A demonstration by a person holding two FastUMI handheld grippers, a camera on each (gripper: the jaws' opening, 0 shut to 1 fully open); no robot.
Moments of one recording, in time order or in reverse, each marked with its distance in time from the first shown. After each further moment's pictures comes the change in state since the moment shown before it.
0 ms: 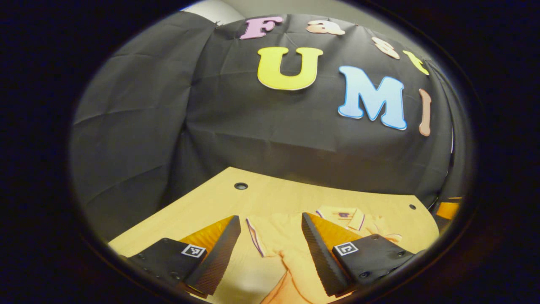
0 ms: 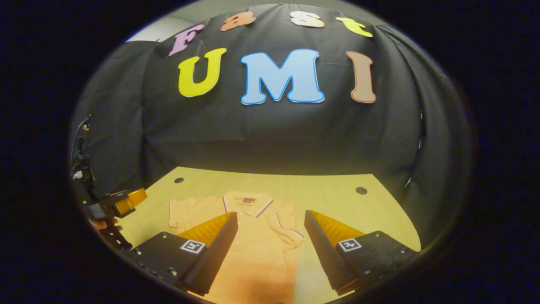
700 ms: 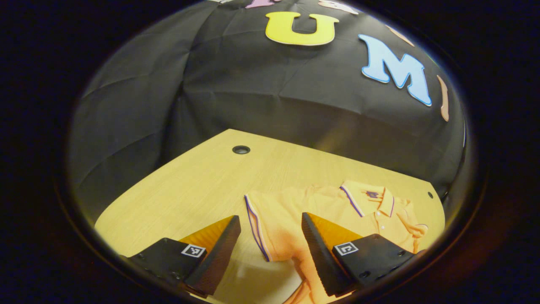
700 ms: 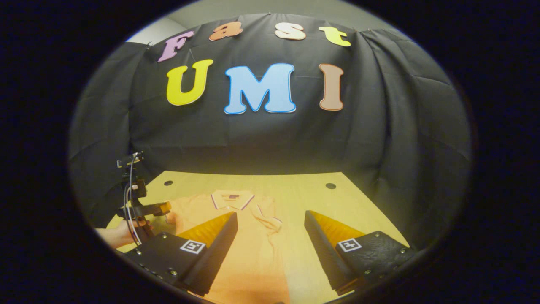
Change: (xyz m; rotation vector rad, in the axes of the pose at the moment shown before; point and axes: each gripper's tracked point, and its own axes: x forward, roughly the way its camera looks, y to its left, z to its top) left arm 0.109 0.024 -0.091 -0.032 0.205 0.038; right arm -0.086 -0.005 -0.015 0.044 -0.022 -0.149
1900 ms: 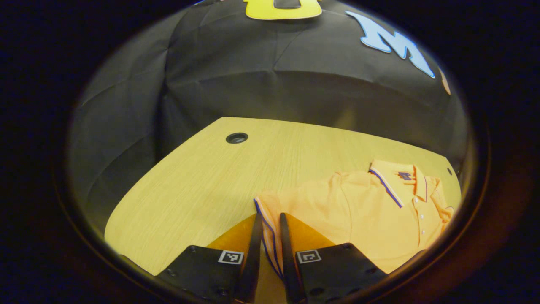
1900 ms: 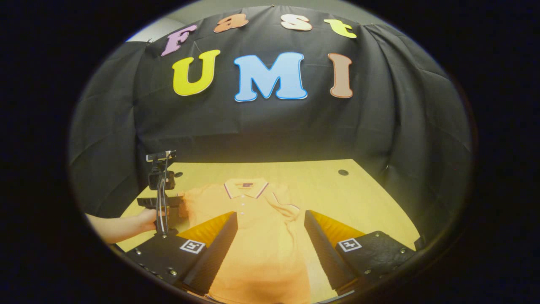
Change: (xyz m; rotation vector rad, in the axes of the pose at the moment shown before) left arm 0.070 0.016 -0.018 0.151 0.113 0.032; right arm 0.005 0.041 -0.025 0.017 0.077 0.054
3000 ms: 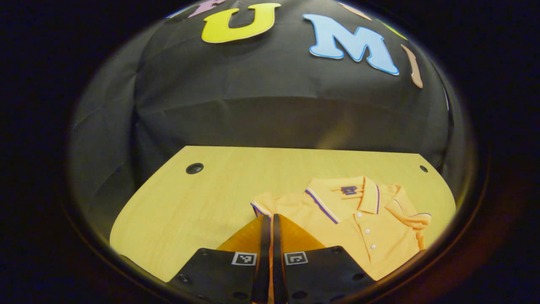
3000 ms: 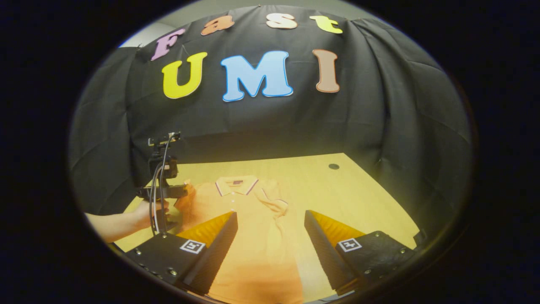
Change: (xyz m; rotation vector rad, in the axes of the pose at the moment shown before) left arm -0.050 -0.119 0.044 0.102 -0.111 -0.170; right arm -0.010 -0.036 -0.016 0.051 0.009 -0.032
